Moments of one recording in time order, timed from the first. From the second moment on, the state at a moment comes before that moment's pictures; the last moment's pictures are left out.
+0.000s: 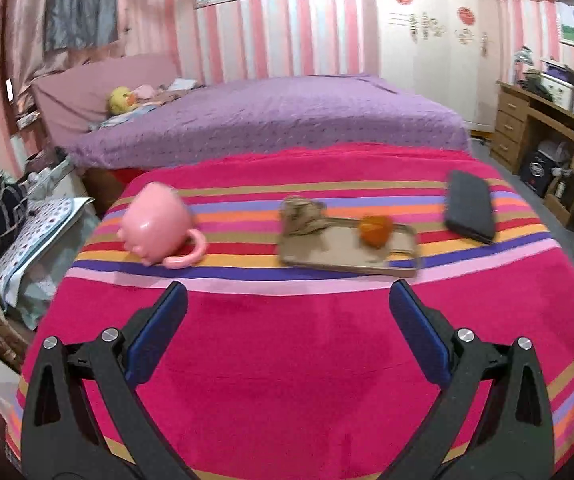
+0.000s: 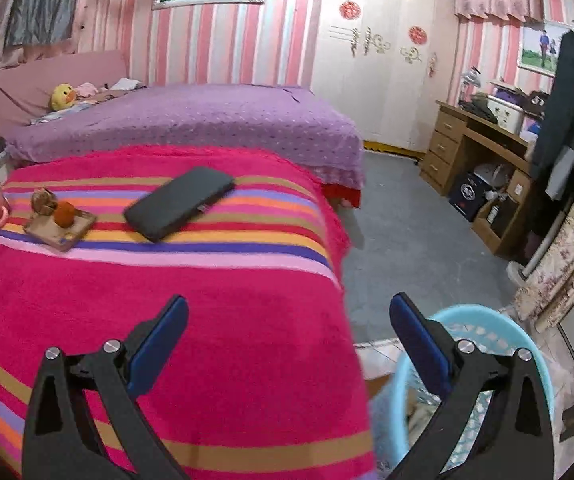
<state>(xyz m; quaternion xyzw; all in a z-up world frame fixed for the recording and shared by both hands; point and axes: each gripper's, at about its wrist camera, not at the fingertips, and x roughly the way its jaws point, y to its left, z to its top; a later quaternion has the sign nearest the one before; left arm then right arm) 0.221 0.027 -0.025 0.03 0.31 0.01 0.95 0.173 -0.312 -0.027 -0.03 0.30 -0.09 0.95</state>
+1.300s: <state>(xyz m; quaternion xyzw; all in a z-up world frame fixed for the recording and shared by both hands) 0.315 0.060 -0.041 0.03 0.32 0.01 0.95 0.335 -0.139 -0.051 -0.05 0.32 0.14 0.94</state>
